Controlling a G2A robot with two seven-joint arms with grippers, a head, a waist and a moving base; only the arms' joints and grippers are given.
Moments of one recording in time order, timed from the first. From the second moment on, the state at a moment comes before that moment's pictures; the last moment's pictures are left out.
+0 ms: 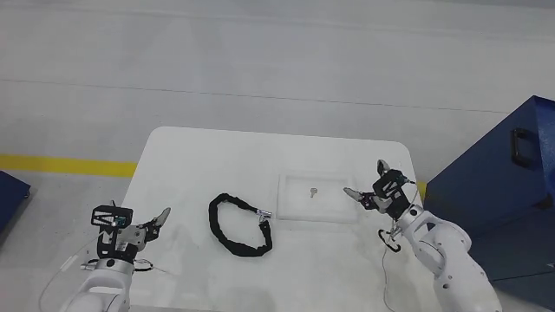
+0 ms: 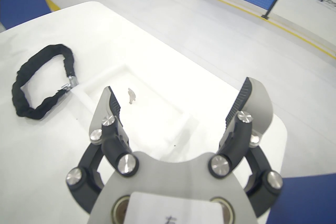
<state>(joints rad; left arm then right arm) 1.73 -1.15 -1.60 -1.80 1.33 0.00 0.00 -1.33 -1.13 1.51 -1.47 -1.38 -0.60 -0.06</state>
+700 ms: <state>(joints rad) 1.73 -1.15 -1.60 -1.80 1.33 0.00 0.00 -0.86 -1.19 1.13 -0.87 -1.49 -0.81 -0.12</state>
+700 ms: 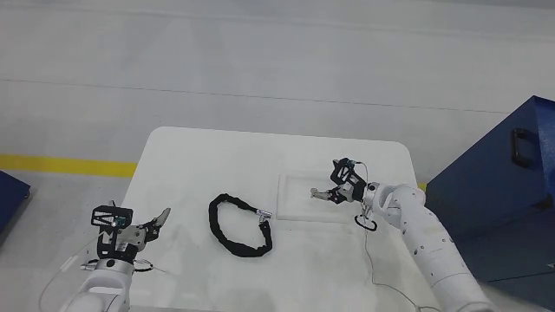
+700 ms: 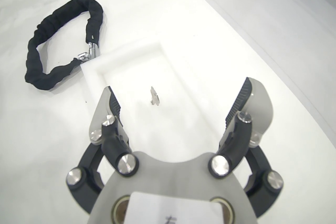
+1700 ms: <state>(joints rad) 1.73 -1.15 -1.60 -1.80 1.33 0.00 0.00 -0.71 -1.27 0.91 -0.56 -1.64 -0.79 -0.33</state>
